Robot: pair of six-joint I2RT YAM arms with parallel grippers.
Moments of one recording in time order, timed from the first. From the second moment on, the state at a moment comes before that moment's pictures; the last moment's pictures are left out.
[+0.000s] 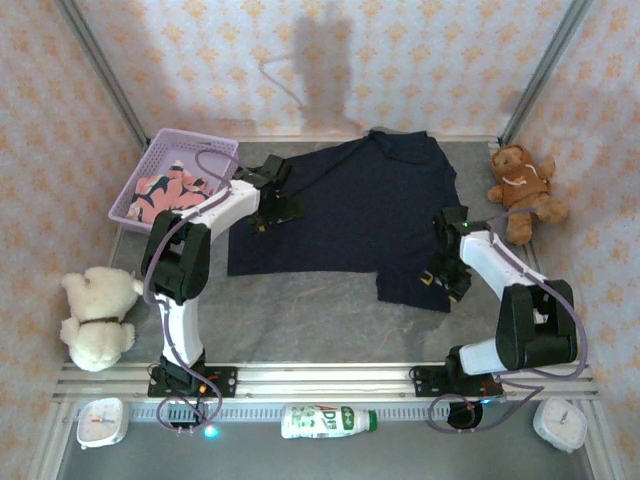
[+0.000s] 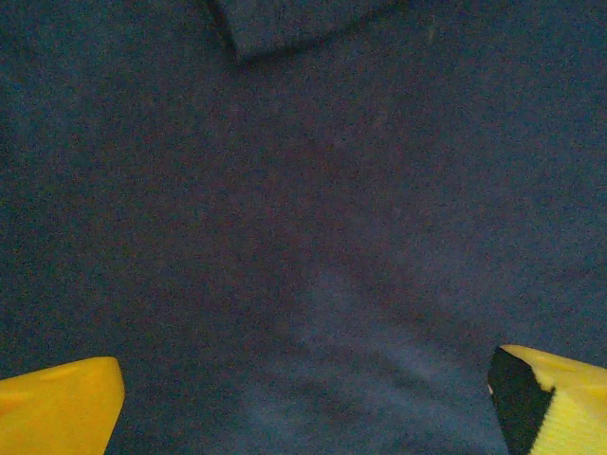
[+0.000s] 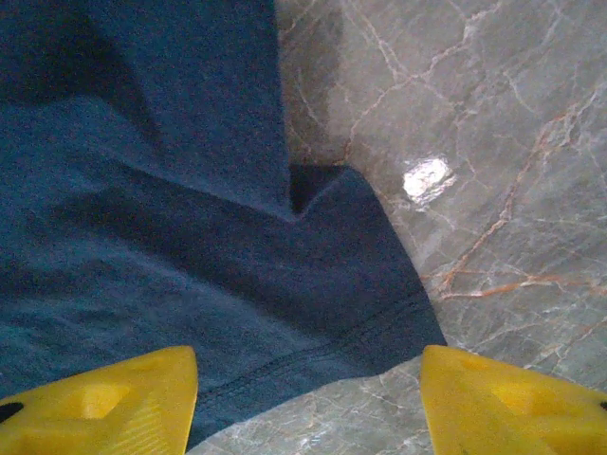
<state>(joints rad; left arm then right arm) -0.35 1.94 1.48 -0.75 -0.03 -0.73 0.11 1.37 0.81 -0.96 0.04 0.81</state>
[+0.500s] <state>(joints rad) -0.40 1.73 1.30 -0.77 -0.14 -0.78 0.11 1.38 0.66 -0.85 0.09 0.92</state>
